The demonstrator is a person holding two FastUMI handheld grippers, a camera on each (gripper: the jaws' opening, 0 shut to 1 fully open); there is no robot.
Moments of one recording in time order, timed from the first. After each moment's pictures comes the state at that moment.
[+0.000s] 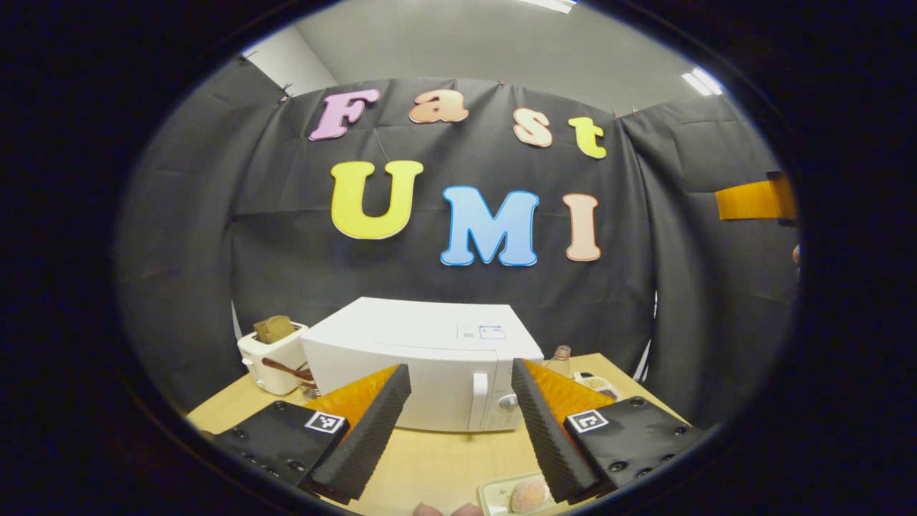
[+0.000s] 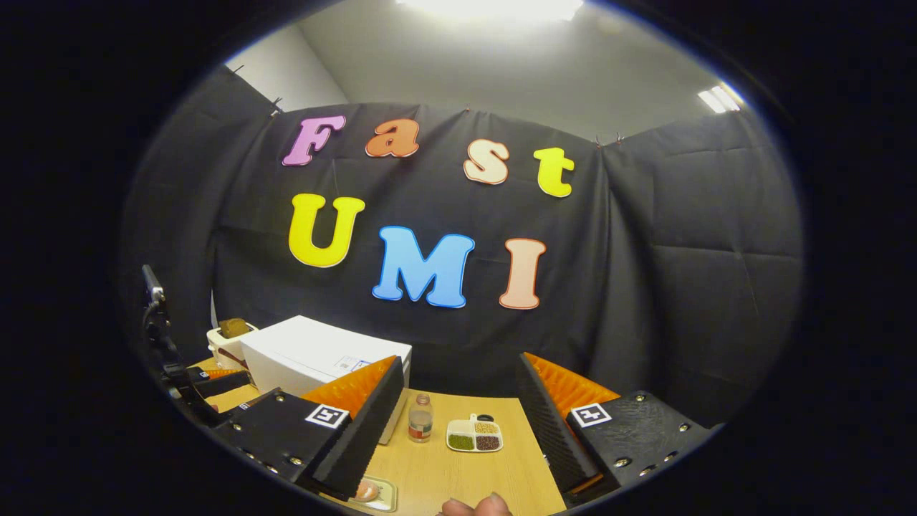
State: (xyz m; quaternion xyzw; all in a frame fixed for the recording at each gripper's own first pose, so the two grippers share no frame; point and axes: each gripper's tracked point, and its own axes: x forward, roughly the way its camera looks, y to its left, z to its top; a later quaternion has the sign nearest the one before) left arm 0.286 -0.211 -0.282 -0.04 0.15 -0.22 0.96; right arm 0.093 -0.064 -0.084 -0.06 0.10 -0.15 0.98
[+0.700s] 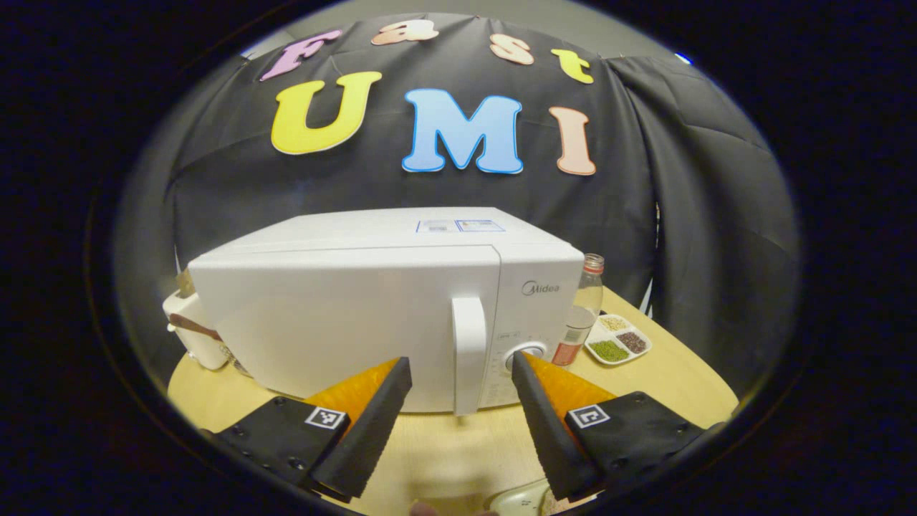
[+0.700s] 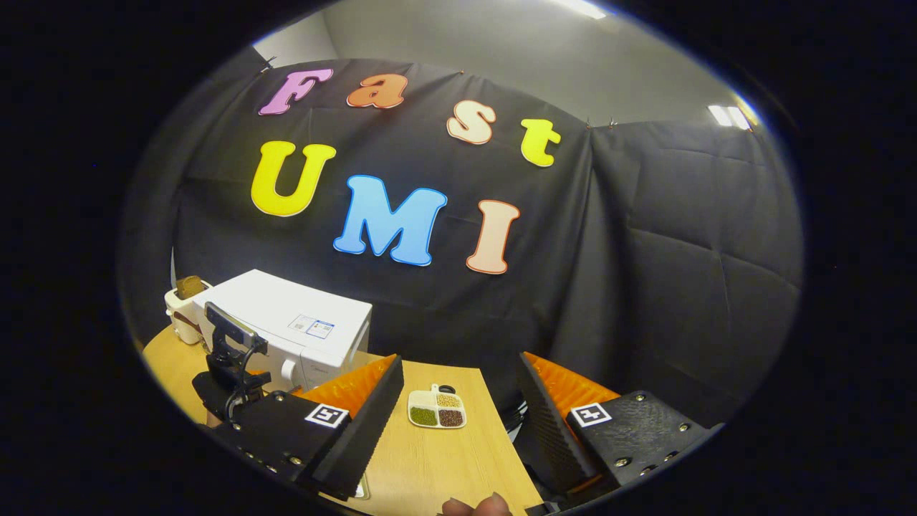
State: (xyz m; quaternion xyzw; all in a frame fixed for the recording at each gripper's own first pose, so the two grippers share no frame) left arm 0.359 -0.300 -0.470 0.01 0.26 -0.28 0.92; right arm 0.098 -0.088 -0.121 -0.10 0.18 -0.23 0.95
